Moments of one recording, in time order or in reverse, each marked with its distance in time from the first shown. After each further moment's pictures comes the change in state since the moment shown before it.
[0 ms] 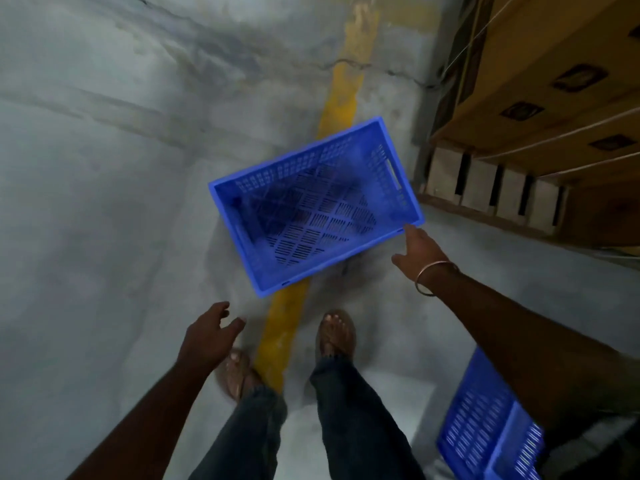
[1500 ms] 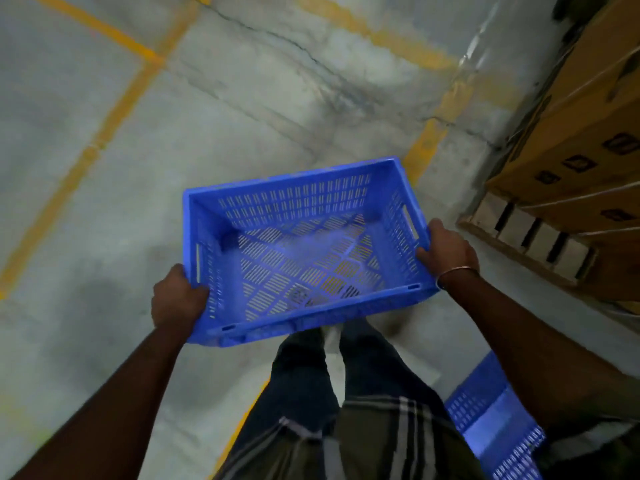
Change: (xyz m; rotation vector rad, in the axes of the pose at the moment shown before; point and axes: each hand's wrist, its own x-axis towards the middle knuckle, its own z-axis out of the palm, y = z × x) left_hand -0.338 -0.094 -0.191 -0.030 0.634 -0.265; right_hand -0.267 -0.116 -0.121 -0.260 0.164 -0.300
